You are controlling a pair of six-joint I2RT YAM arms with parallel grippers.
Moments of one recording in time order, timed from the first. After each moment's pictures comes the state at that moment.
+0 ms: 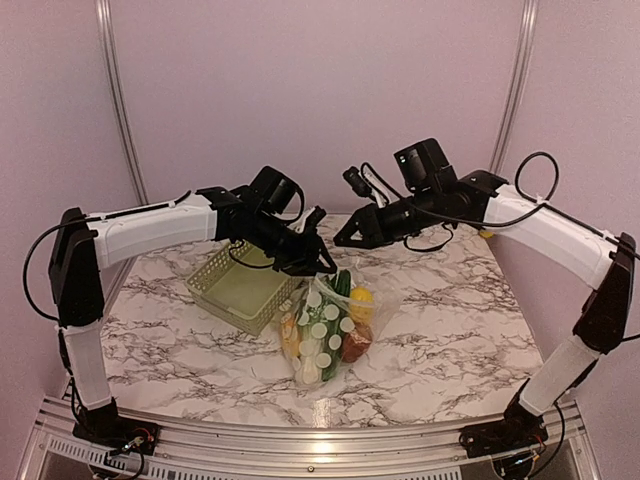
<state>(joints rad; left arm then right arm) -0.80 1.93 1.69 -0.57 0.51 -0.62 0.71 1.60 1.54 -0.65 -0.51 0.25</state>
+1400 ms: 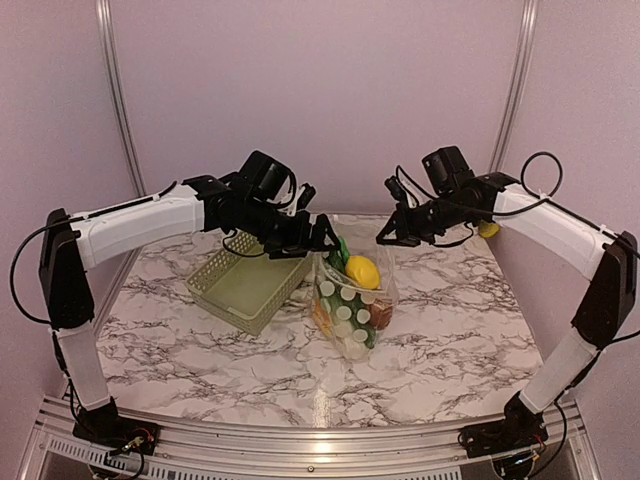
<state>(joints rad) -0.79 1.88 1.68 -0.55 0.37 -0.56 0.49 1.59 1.43 -0.73 -0.48 0.32</state>
